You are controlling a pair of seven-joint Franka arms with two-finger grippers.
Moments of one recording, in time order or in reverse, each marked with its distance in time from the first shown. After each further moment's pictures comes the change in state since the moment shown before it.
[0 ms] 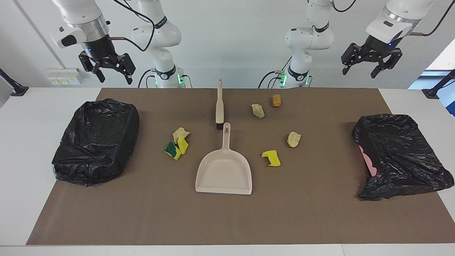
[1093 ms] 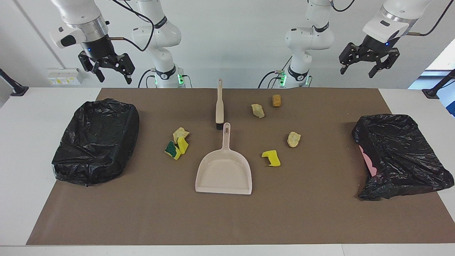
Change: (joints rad) left arm 0.000 -0.009 -0.008 -0.015 0.000 0.000 0.000; right arm -0.001 -0.005 -0.004 -0.006 0.000 -0.004 0.000
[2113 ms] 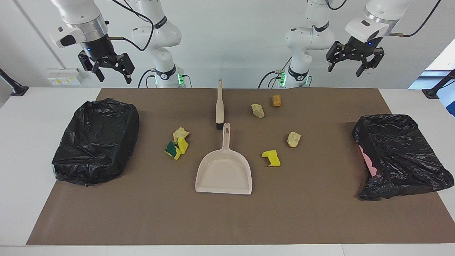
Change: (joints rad) left arm -0.008 -0.076 -0.090 -0.119 -0.002 0.013 -0.033; right arm -0.001 -0.006 -0.001 -0.007 0.000 0.000 0.000
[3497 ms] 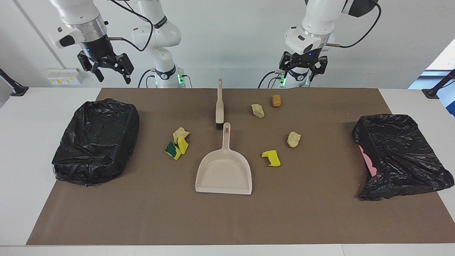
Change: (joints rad) left arm -0.270 -0.020 -0.045 -0.231 -0.004 0.220 -0.365; right arm -0.007 -0.002 0.000 -0.007 0.000 -0.001 0.000
